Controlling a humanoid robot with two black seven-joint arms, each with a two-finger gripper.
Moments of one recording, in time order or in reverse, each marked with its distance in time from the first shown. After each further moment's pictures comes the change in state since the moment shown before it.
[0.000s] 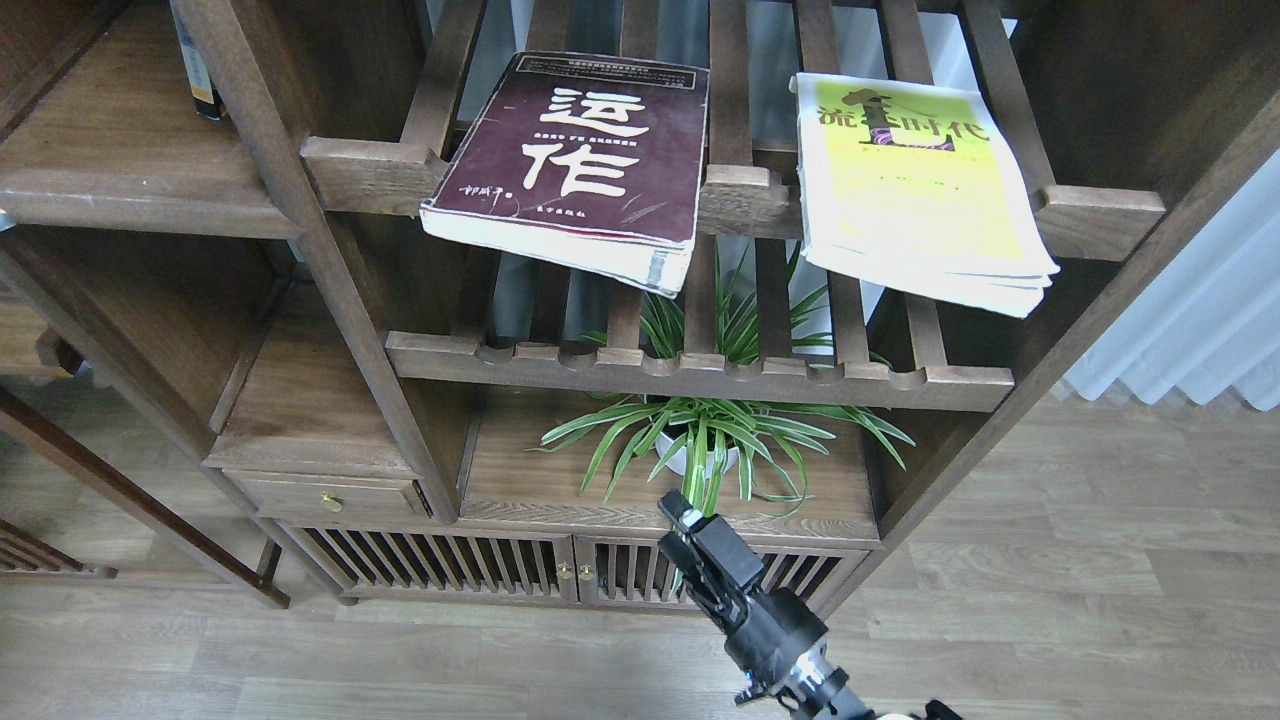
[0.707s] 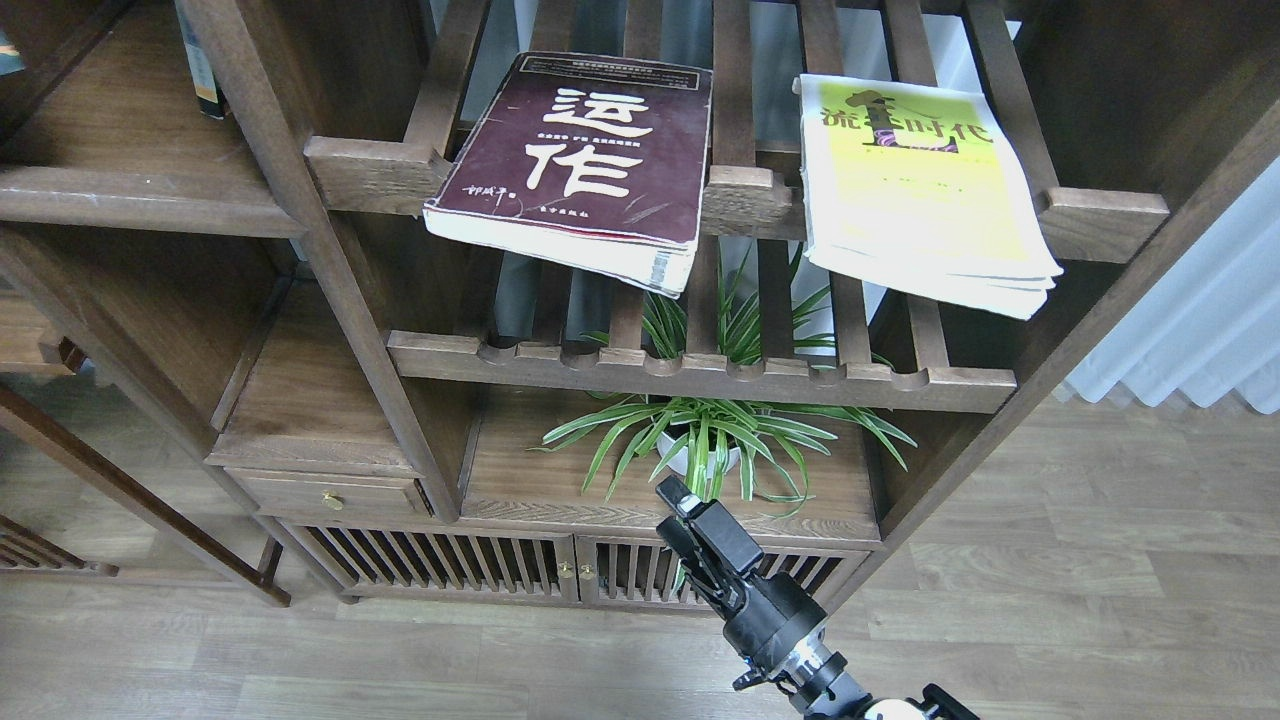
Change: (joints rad) left arm -0.622 -0.012 0.338 0.276 0.365 0.000 0.010; right arm -0.009 0.000 0.004 -0.002 0.005 0.000 0.001
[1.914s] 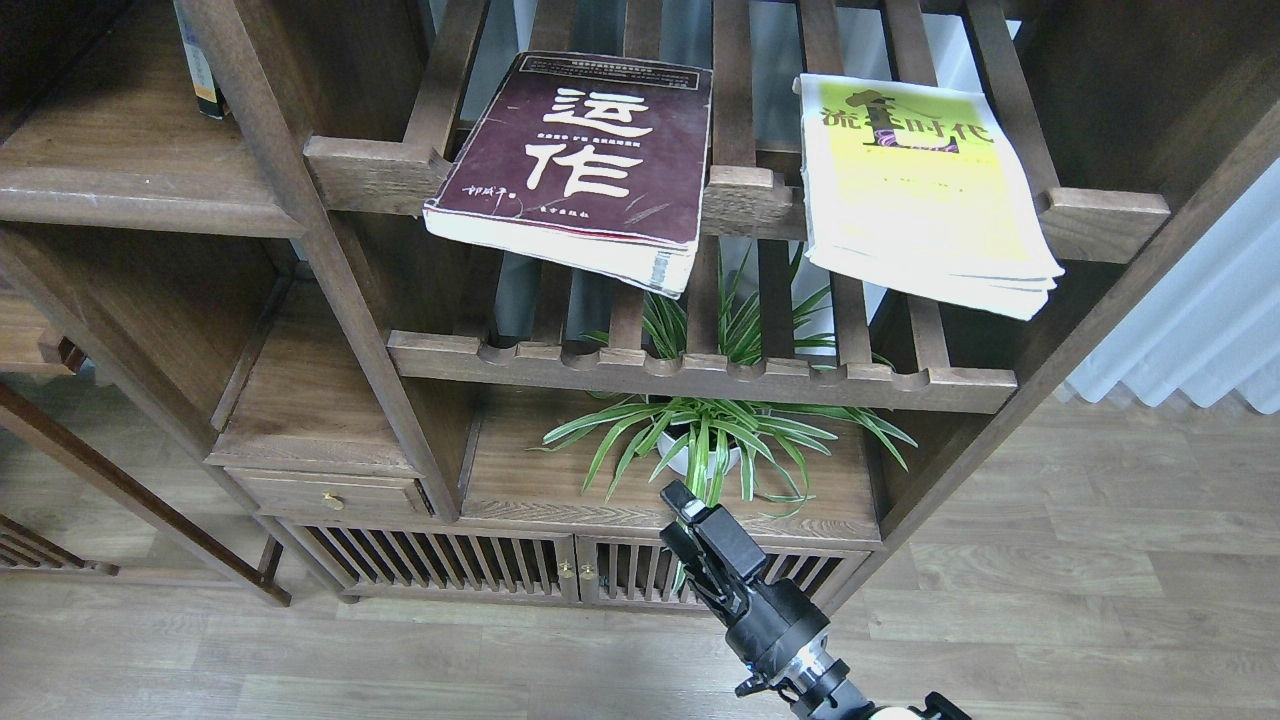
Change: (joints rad) left arm -0.516 -0.028 0.378 0.355 0.123 0.000 0.078; right arm -0.008 0.000 0.004 0.003 0.006 0.000 0.002
